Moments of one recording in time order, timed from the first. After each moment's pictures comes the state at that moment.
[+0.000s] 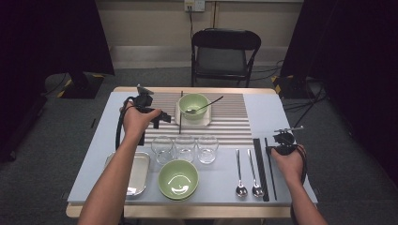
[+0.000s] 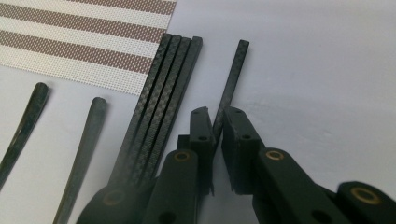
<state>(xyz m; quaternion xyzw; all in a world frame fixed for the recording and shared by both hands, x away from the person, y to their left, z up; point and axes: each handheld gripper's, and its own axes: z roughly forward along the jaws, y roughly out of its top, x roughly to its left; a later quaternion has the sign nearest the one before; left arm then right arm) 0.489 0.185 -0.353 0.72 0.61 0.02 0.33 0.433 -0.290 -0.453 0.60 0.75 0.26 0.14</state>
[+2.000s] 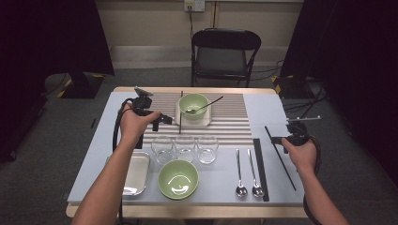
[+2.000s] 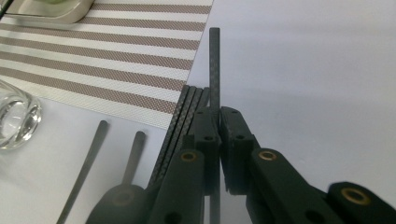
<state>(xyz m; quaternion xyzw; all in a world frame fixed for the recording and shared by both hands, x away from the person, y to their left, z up) 0.473 0.184 -0.344 0.73 0.58 0.01 0.36 0.439 -0.313 -0.408 0.59 0.73 0.33 0.10</state>
